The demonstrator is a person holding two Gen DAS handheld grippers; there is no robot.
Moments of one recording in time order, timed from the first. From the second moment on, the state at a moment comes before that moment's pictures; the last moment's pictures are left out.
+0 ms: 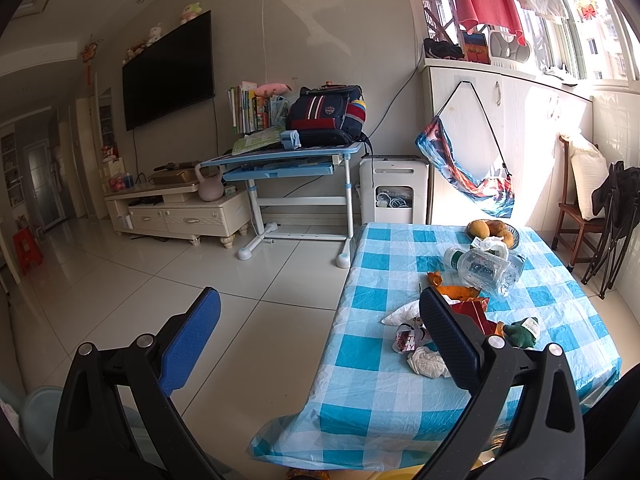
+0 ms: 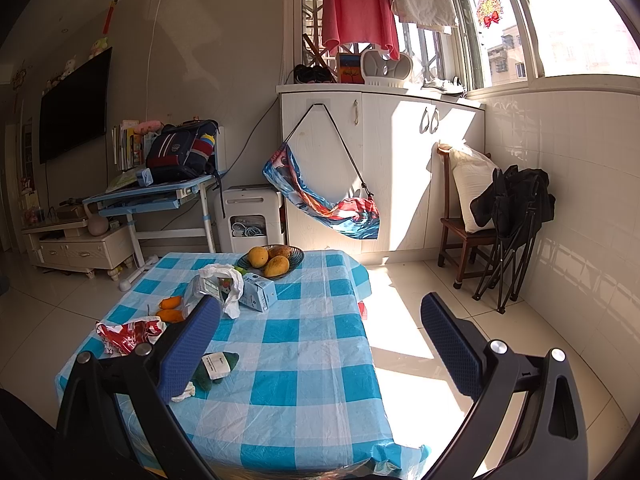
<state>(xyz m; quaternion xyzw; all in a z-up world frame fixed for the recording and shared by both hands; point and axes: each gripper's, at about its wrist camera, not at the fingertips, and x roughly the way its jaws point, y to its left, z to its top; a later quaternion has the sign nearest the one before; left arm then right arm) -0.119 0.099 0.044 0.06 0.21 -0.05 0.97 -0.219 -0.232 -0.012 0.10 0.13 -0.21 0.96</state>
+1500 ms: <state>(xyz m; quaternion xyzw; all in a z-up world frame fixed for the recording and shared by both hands) -0.087 0.082 0.039 0.08 0.25 -0.07 0.96 -0.182 -0.200 -0.018 0.07 0.20 -0.09 0.97</state>
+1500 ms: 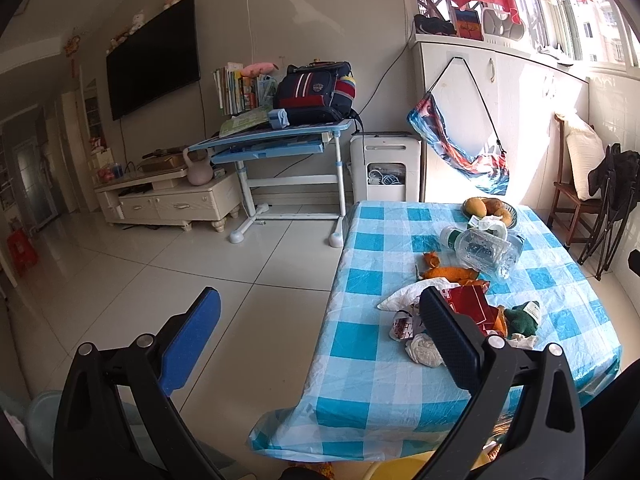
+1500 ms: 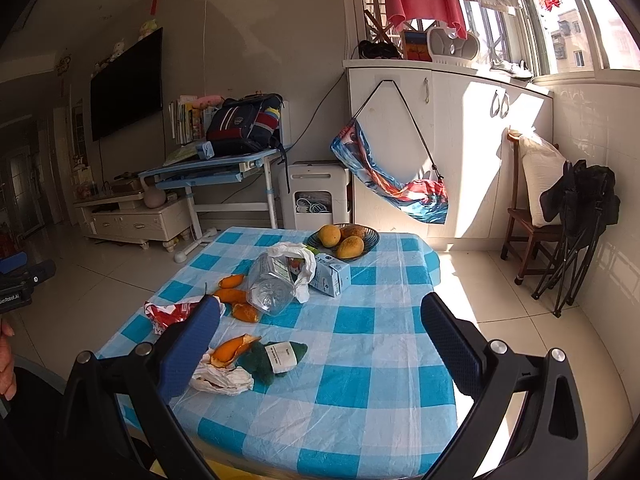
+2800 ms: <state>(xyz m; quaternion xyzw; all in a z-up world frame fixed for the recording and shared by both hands) 0.039 0.019 -0.072 0.01 0.47 -0.18 0.86 -0.094 -0.120 -0.103 -0.05 0.41 0.10 0.90</state>
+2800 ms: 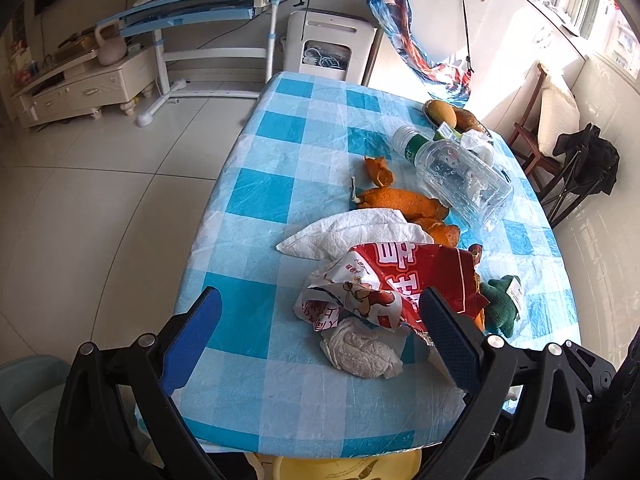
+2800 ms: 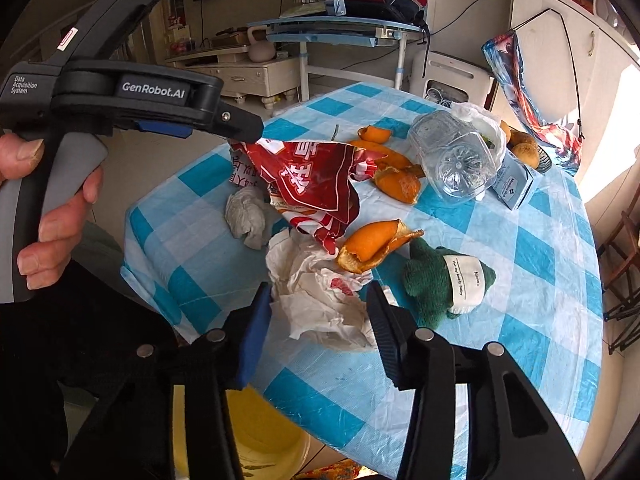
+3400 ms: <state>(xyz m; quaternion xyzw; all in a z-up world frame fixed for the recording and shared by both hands) 0.036 0.040 -0.054 -0.08 0.44 -0.22 0.87 -0.100 -0.142 -0.085 0.05 0.36 0.16 0.92</state>
